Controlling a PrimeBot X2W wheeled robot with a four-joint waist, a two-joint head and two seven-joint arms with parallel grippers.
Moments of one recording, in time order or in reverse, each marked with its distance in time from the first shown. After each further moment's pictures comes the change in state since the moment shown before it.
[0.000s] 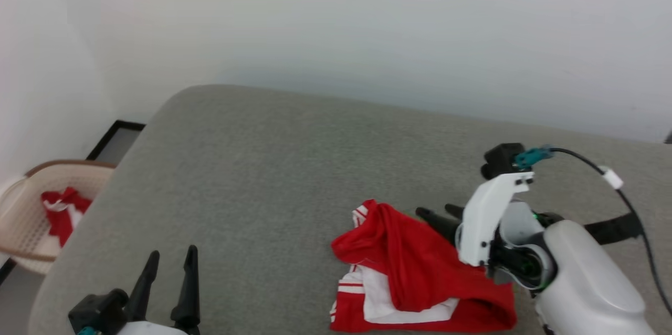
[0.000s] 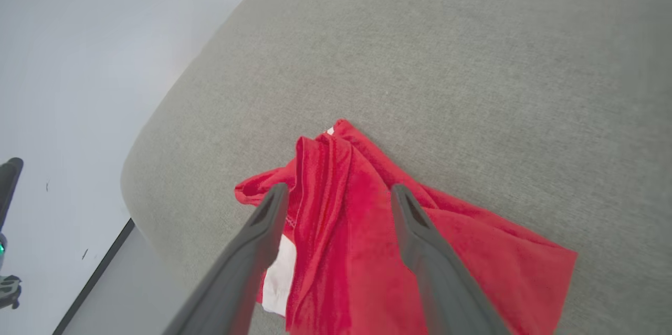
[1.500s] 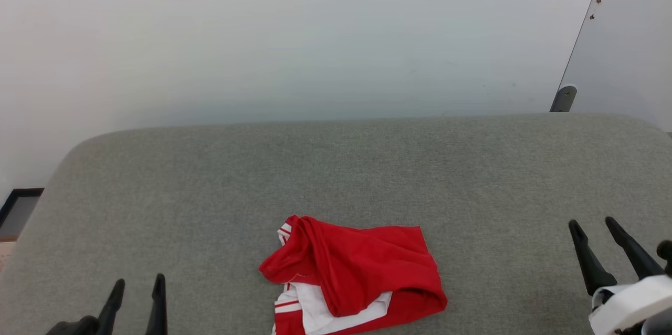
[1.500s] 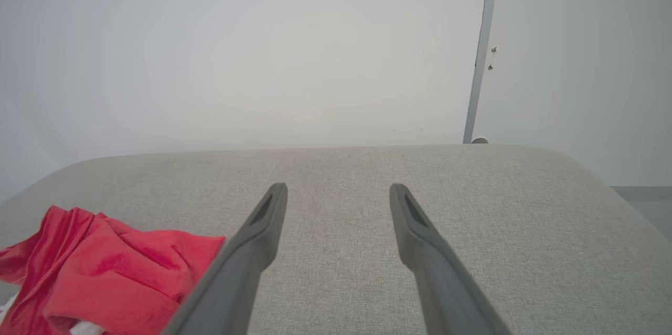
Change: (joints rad) left arm 0.093 0.073 0.042 -0.010 0.039 0.023 -0.004; right arm 0.434 -0.299 -0.176 -0.282 -0.134 0.000 -0.728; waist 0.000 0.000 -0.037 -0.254
